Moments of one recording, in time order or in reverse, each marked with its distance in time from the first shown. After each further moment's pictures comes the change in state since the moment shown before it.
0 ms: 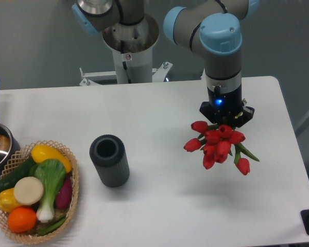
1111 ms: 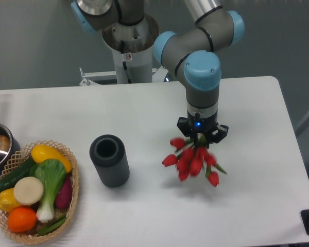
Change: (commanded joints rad) arm -0.060 -0.075 -0.078 0.035 -0.002 -0.118
